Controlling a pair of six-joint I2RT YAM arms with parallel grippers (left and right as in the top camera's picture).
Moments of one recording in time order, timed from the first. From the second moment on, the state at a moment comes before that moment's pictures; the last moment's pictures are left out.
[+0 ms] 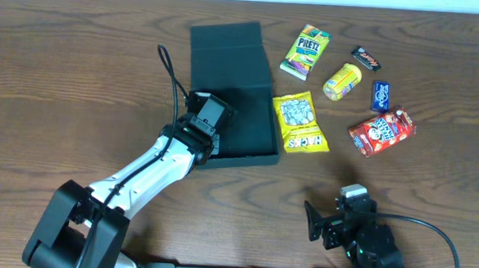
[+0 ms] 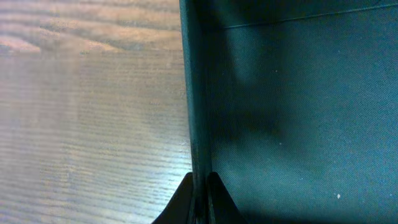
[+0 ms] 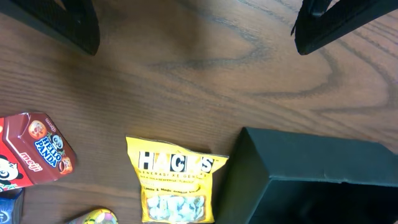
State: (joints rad) left arm -0.54 1.61 0.92 -0.48 -0.36 -0.45; right arm 0.54 0.01 0.17 -0.71 0.13 0.22
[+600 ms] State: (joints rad) left arm -0.54 1.61 0.92 -0.36 -0.40 -0.25; right arm 0.54 0.01 0.17 -0.71 0.13 0.22
